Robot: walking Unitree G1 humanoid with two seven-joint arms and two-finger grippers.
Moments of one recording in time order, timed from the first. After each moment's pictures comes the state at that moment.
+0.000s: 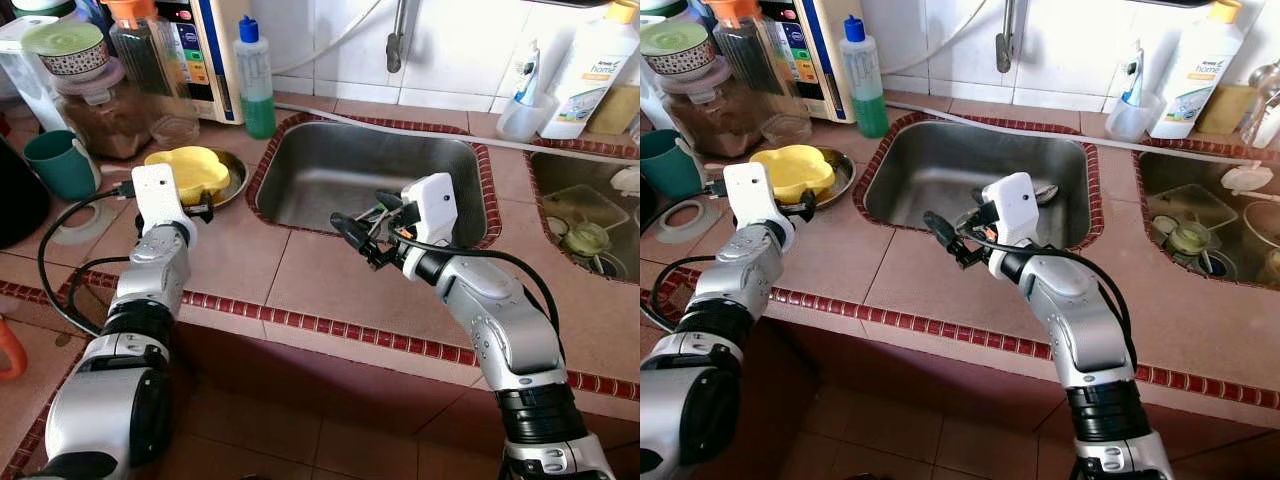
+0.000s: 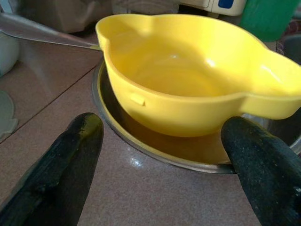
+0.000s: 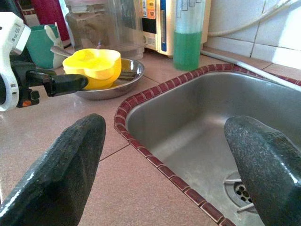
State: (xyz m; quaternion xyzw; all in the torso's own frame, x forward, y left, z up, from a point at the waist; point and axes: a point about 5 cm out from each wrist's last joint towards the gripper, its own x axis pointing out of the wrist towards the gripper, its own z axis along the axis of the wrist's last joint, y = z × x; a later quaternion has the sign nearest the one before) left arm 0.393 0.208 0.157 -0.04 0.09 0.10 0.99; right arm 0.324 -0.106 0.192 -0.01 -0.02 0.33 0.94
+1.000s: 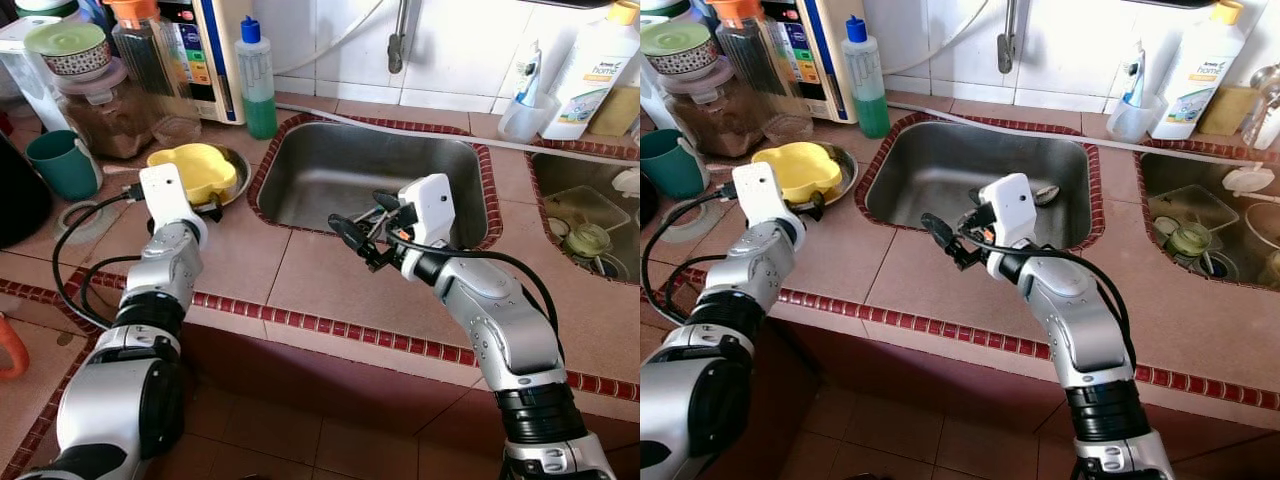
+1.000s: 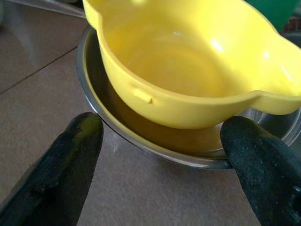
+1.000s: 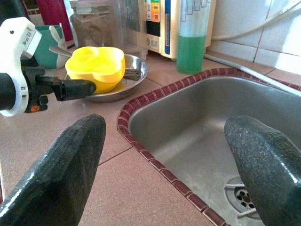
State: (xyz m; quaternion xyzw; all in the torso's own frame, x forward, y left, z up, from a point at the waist) left arm 0.393 0.191 0.156 -0.08 0.11 0.11 0.98; right arm 0.324 -0.105 0.194 -0.02 -0.03 0.34 0.94
